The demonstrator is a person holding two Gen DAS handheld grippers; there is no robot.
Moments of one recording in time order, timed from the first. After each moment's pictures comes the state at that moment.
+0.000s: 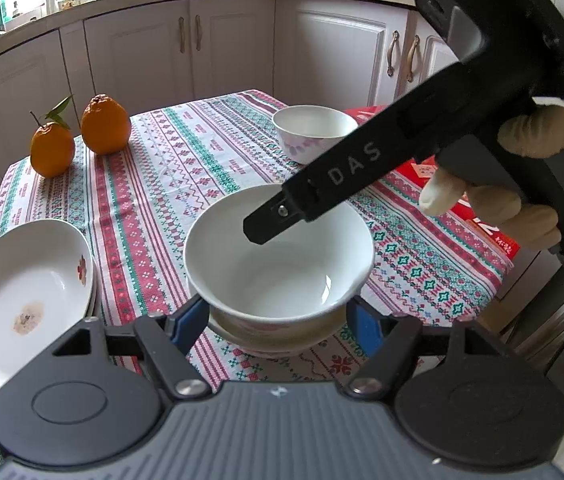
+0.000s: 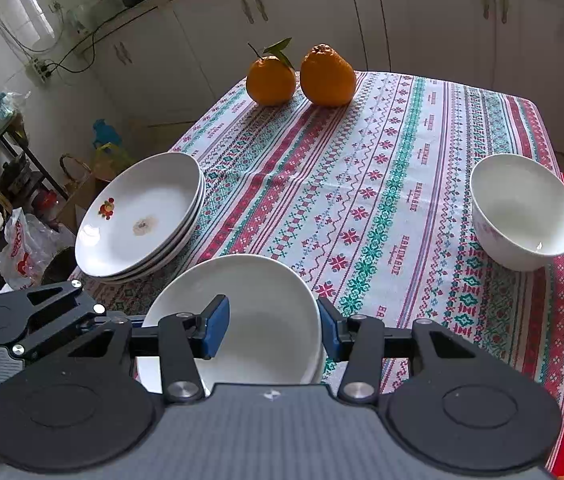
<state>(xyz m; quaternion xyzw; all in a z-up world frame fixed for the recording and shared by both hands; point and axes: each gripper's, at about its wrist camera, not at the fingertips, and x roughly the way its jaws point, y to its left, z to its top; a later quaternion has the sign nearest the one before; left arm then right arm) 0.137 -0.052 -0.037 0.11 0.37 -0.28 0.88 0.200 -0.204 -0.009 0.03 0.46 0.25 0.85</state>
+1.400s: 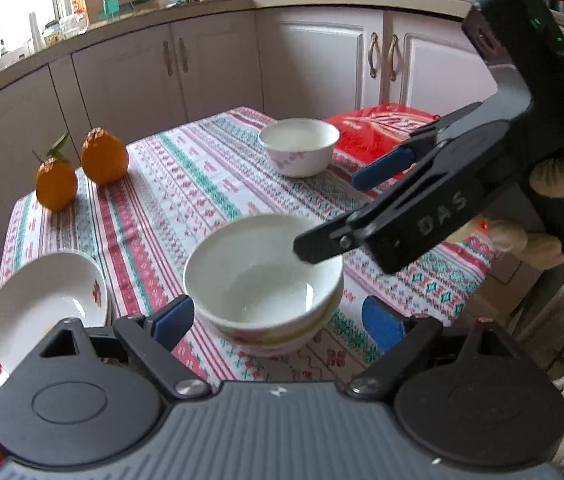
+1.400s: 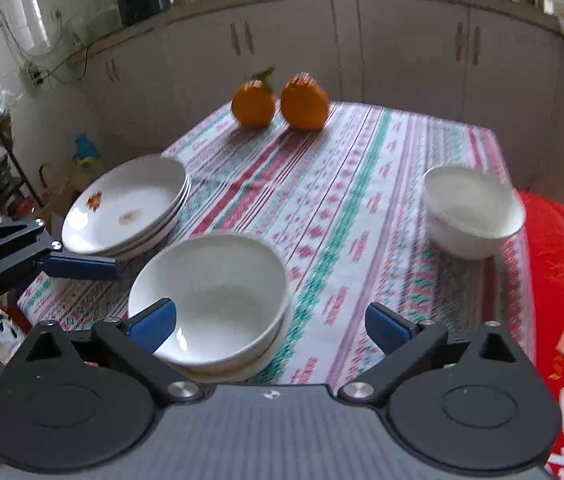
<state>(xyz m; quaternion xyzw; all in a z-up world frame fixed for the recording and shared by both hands) 0.117 -0.057 -0.018 0.15 0.34 -0.29 0.88 0.142 -0.233 -0.002 0.01 0.38 0.21 0.90</state>
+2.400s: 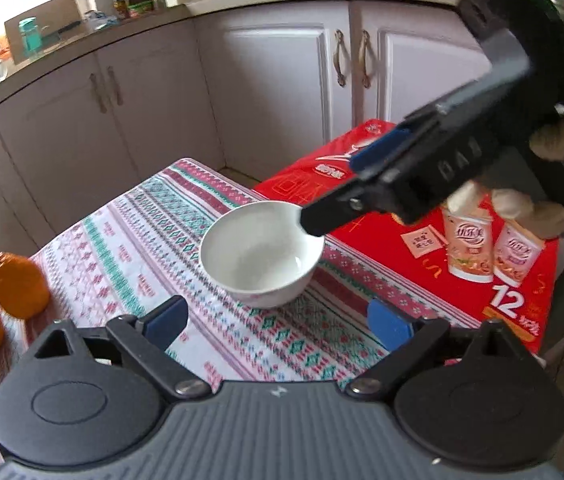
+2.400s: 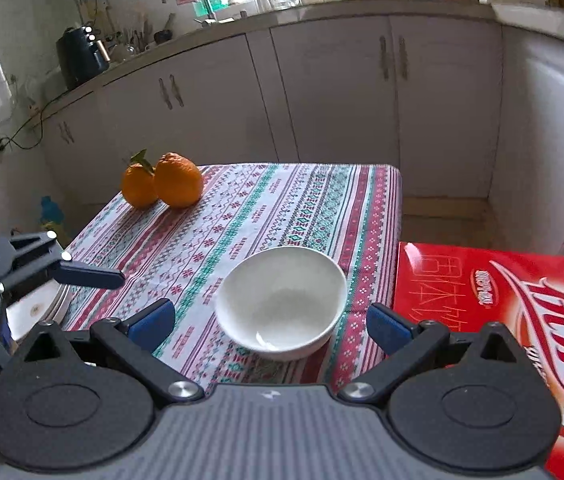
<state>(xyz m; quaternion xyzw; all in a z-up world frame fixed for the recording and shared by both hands) 0.253 -0.198 -0.016 0.21 0.33 -0.35 0.85 0.264 -0.391 0.006 0.07 0.38 0.19 0.90</state>
